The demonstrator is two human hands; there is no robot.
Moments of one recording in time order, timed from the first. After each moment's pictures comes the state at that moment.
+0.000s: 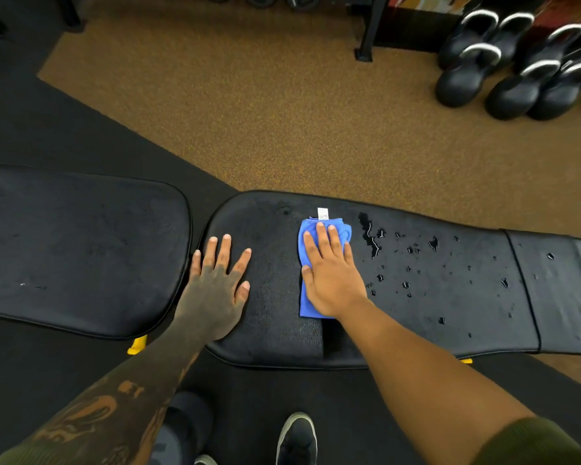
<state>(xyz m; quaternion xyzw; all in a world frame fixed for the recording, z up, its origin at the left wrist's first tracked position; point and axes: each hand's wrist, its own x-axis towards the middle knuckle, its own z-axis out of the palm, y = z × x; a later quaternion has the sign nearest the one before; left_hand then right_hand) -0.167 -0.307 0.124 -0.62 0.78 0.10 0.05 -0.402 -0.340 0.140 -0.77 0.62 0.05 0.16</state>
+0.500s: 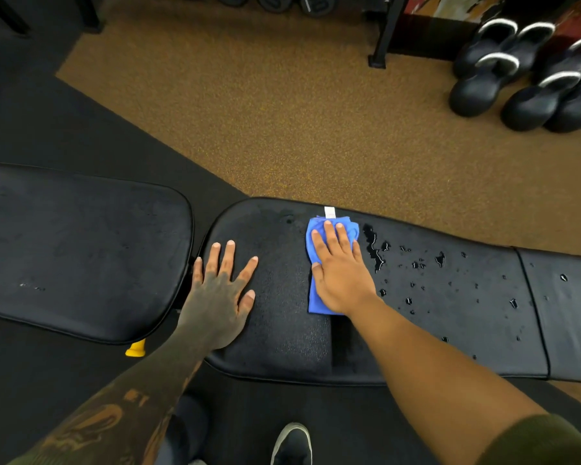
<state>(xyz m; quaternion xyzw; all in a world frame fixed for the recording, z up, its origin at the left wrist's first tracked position) -0.176 -0.307 0.121 -0.63 0.76 0.11 0.04 -0.418 -0.369 0.138 -0.78 0.60 0.05 0.16</state>
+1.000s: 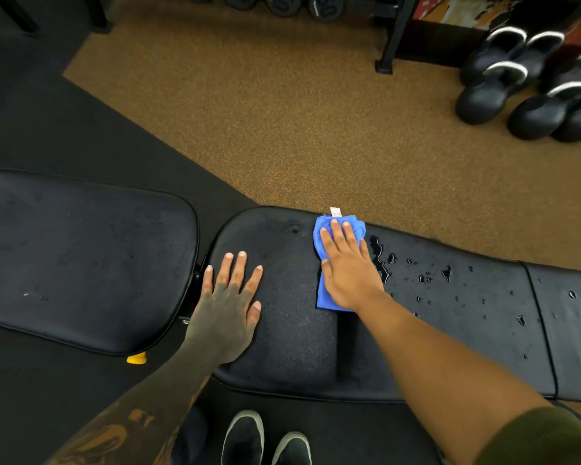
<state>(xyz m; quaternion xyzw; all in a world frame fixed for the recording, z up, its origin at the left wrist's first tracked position) -0.181 -0.308 0.122 -0.63 0.77 0.10 0.04 -0.421 -0.398 0.142 -0.78 0.60 0.06 0.16</state>
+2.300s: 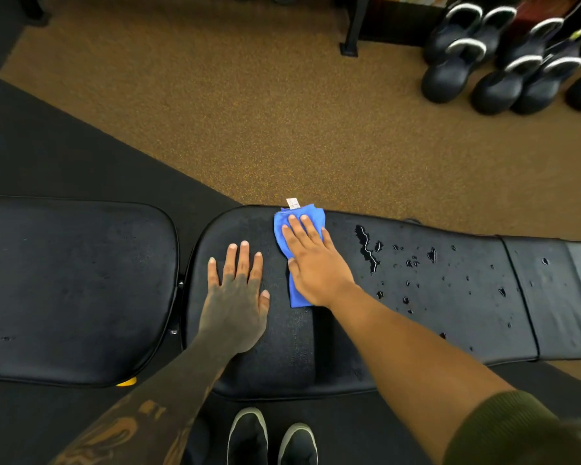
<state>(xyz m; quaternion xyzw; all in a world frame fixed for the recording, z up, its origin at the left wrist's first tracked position) -0.209 -0.336 0.122 -0.61 0.78 0.10 0.05 -0.390 -0.396 0.141 -0.81 0.57 0.04 0.15</state>
